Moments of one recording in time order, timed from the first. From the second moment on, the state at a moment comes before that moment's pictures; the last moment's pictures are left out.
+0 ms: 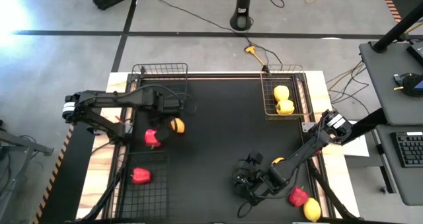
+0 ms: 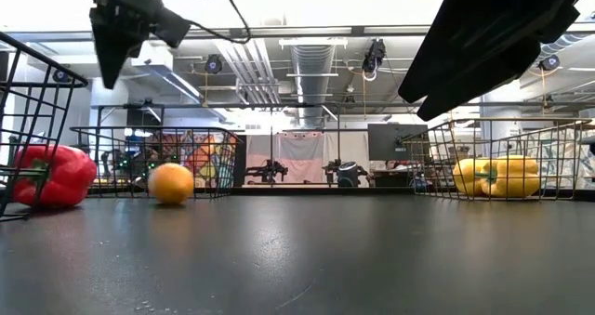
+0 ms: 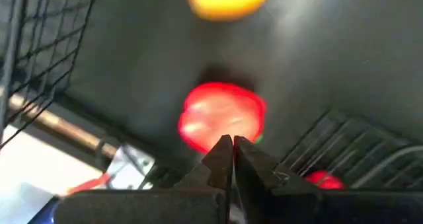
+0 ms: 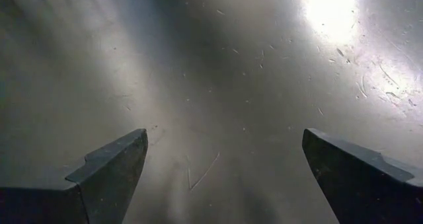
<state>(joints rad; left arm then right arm) 0.08 1.41 1.26 -1.53 -0.03 -0.51 0.65 1.84 1.23 -0.56 0.68 0.99</state>
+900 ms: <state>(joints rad) 0.05 1.40 1.08 -1.55 -0.14 -0.90 0.65 1.84 1.22 -0.56 0.68 1.00</state>
